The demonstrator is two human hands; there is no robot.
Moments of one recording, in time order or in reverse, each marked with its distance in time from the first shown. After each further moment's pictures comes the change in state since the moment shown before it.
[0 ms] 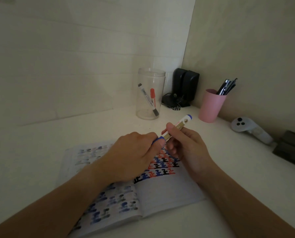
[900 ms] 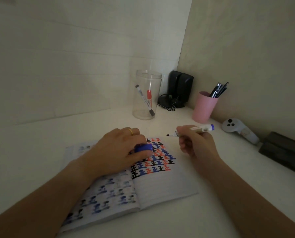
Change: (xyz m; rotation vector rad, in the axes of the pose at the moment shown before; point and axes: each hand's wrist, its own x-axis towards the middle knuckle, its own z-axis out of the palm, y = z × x) left_hand -0.011 -0.031 -0.013 0.168 -0.080 0.088; right_hand -0.001 -0.016 -0.028 -0.014 0.289 0.100
